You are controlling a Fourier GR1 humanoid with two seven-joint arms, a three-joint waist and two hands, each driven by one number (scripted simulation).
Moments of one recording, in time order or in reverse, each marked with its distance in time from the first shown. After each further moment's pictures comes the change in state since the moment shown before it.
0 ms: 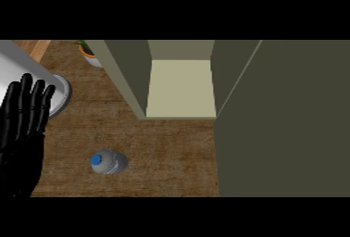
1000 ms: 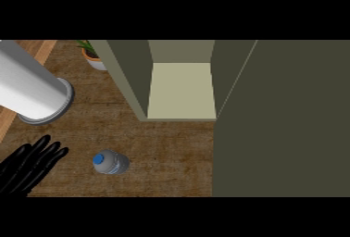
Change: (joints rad) left arm 0.291 0.263 0.071 -0.106 0.632 -0.524 0.142; right arm 0.391 -0.035 0.102 -0.308 -0.185 0.145 0.211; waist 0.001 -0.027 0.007
